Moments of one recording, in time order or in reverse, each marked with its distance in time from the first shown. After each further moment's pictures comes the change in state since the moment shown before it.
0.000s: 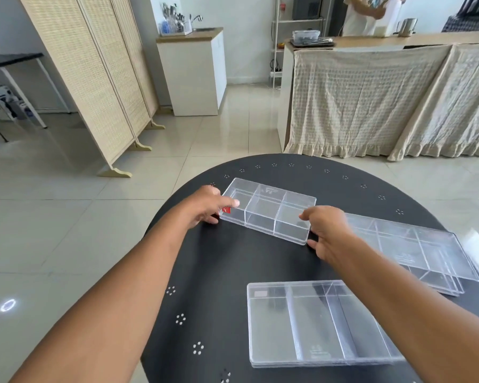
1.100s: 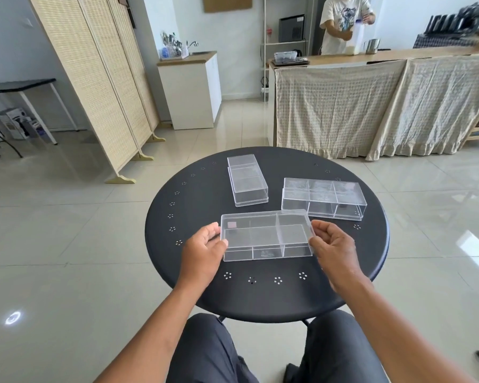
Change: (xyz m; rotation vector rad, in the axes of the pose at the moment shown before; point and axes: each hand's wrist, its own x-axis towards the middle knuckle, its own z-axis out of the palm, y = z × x) left_hand -0.277 -0.063 0.134 -0.306 0.377 0.245; right_hand -0.123 0.128 -0.176 -0.077 -0.091 -0.448
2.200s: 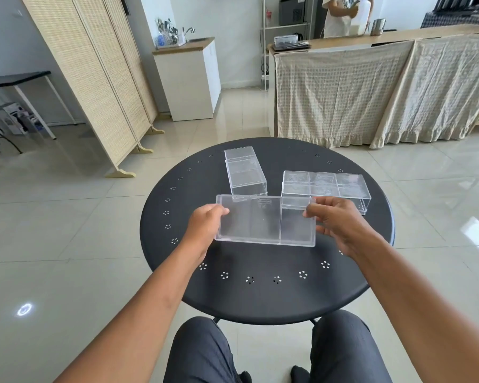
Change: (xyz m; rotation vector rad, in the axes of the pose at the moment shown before) left_hand 0.056 0.034 0.015 -0.062 -0.071 -0.185; right_hand 0.053 -0.045 -0.009 0.006 -0.175 0.176
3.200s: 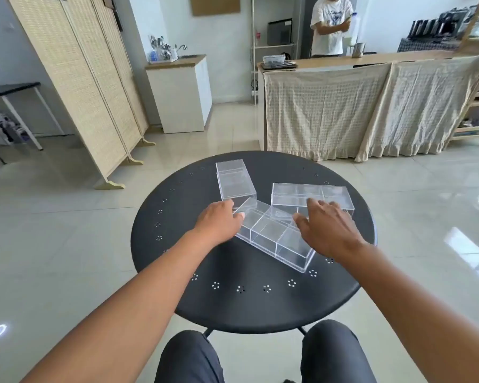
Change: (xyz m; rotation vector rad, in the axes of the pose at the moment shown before) left_hand 0.026 0.031 0.037 0.923 -0.122 0.341; right_hand -0.025 -0.021 -0.001 -1.254 0.174 -0.494
